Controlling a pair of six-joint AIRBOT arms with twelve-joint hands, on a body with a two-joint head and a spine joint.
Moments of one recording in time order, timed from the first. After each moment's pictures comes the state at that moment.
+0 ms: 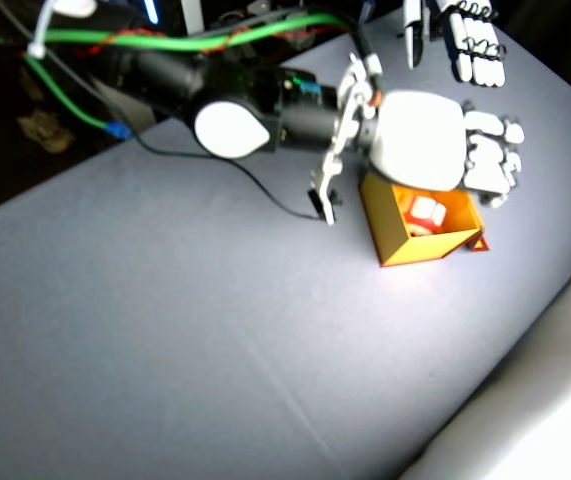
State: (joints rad) left arm 1.20 -0.88 1.01 -0.25 -1.35 0.70; right arm -0.28 -1.43 1.44 -0.24 0.47 -0.66
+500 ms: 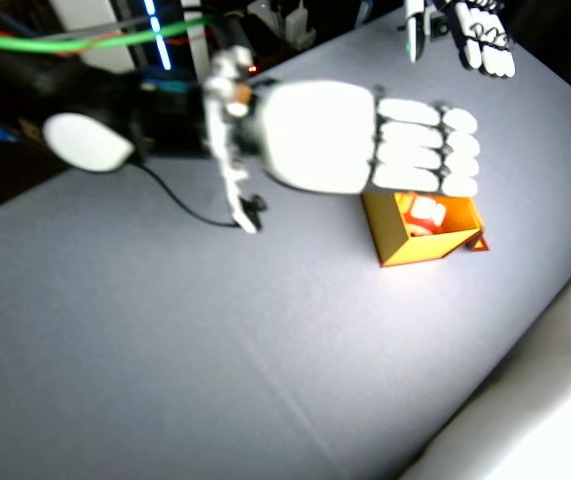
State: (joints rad) left arm 1.21 -0.88 1.01 -0.28 -1.43 0.70; right arm -0.48 -1.12 1.21 -0.19 0.79 -0.63
